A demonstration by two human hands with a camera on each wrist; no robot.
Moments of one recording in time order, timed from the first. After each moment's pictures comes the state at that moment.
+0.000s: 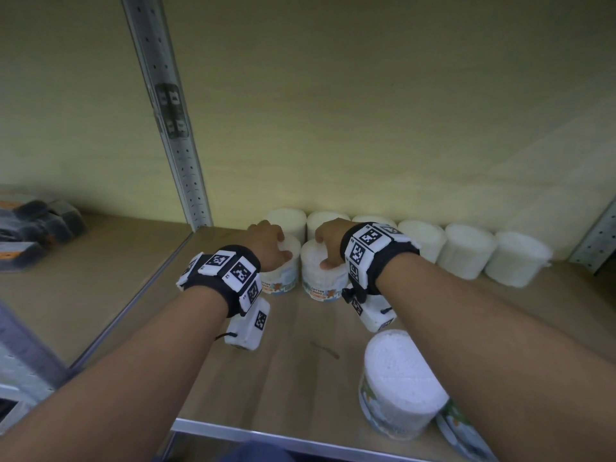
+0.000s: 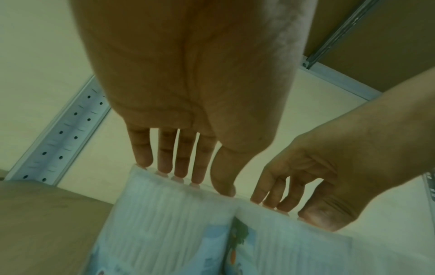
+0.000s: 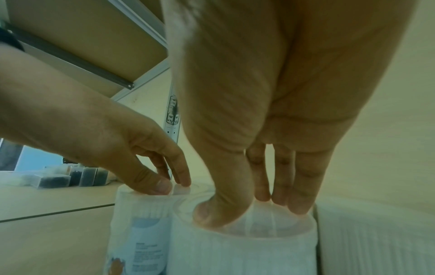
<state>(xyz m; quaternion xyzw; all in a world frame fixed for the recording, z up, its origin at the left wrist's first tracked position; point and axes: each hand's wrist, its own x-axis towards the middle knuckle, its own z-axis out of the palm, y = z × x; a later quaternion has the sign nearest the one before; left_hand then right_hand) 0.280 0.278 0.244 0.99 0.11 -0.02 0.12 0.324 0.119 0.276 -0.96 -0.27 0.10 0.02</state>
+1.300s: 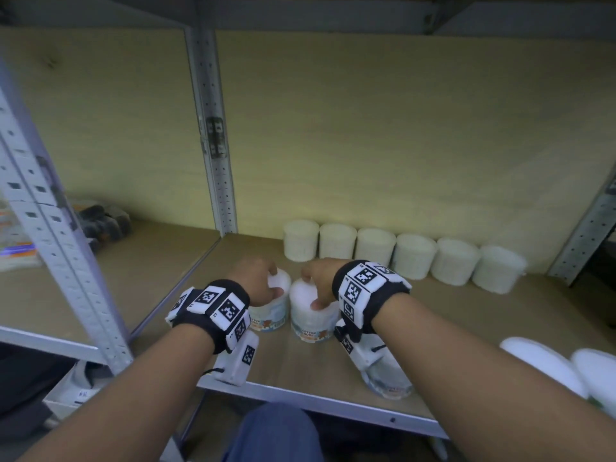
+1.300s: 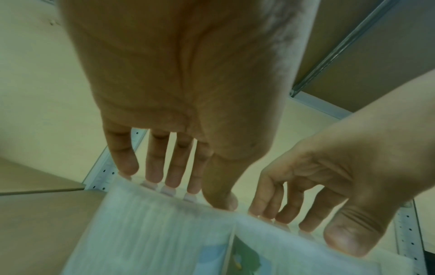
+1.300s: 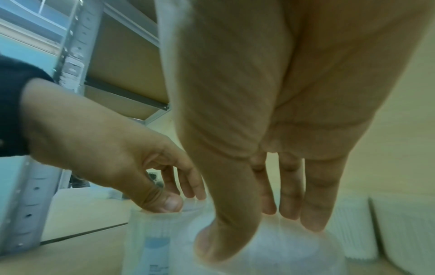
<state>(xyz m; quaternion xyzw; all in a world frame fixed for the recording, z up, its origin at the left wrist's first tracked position) 0.165 0.281 0.251 0.99 0.13 -0.03 0.11 0.229 0.139 0.277 -0.93 -0.32 0.17 -0.11</state>
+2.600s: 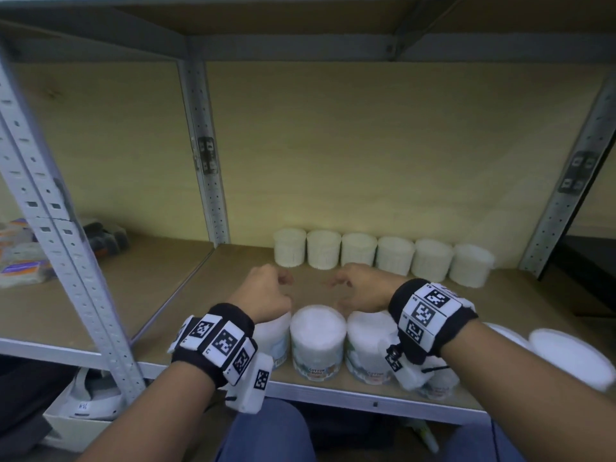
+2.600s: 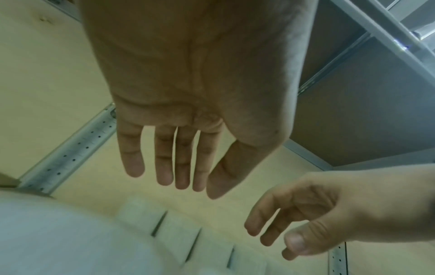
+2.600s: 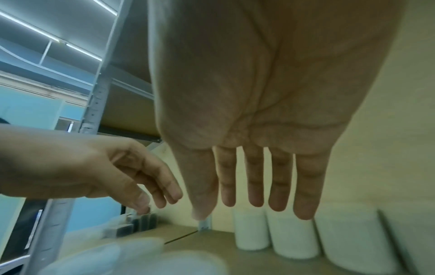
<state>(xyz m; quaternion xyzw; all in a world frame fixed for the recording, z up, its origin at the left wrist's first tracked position) 0.112 0.218 0.283 0.96 0.08 0.04 0.26 0.188 0.032 0.303 -0.93 -0.33 0.15 0.09</state>
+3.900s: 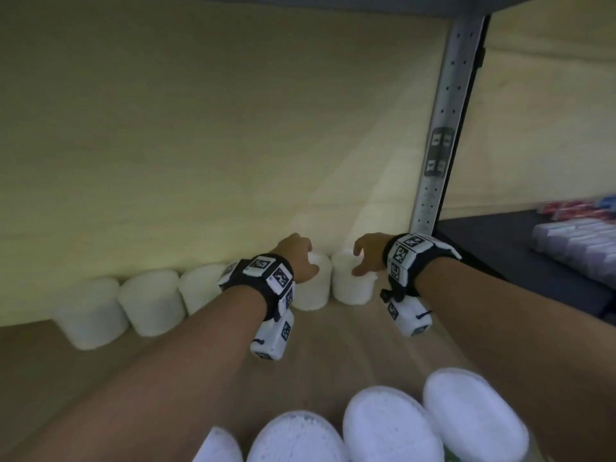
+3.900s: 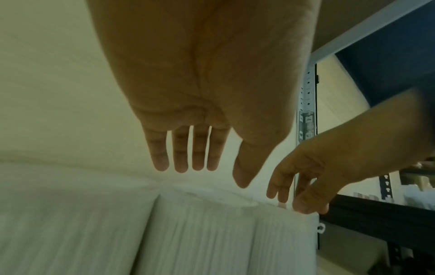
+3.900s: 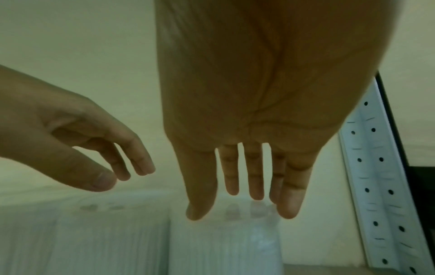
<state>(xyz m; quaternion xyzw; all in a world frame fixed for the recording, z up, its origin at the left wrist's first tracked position) 0.427 -0.027 0.267 0.98 -0.12 -0.04 0.15 0.433 -0.201 0.286 -0.99 -0.04 0.13 -0.02</state>
